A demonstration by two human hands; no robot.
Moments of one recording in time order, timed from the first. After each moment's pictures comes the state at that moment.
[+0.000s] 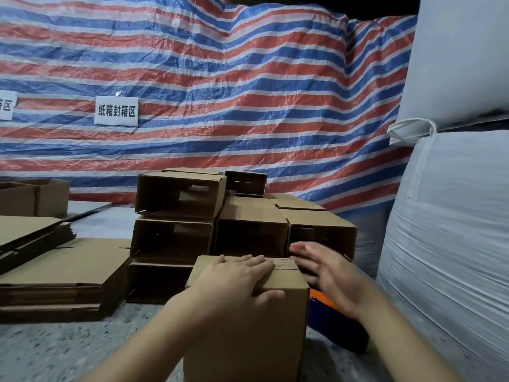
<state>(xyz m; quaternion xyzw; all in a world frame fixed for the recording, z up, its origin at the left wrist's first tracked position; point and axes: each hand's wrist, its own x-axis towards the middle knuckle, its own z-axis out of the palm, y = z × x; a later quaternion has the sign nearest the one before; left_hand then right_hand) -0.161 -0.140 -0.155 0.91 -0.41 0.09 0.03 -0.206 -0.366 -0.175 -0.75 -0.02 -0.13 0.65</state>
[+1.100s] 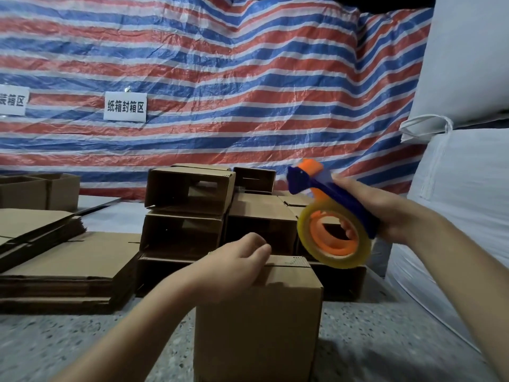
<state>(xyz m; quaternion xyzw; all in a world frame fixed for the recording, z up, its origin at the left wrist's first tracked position) -0.164 -0.114 -0.133 0.86 -0.36 -0.01 0.37 -0.227 -0.373 -0.049 -0.83 0.06 -0.12 0.53</state>
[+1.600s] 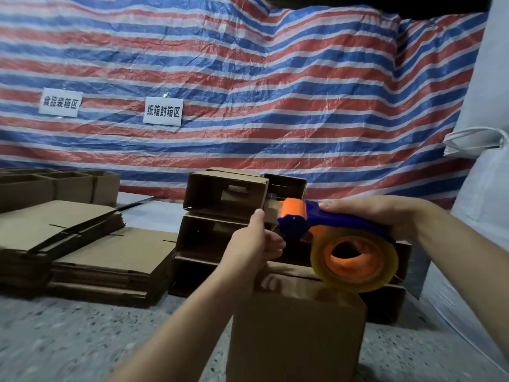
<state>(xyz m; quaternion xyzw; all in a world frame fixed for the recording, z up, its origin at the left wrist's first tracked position) -0.146 -0.117 -0.126 0.63 -0.13 -0.04 0.76 -0.180 -0.332 -0.026 -0.92 0.02 0.05 0.39</state>
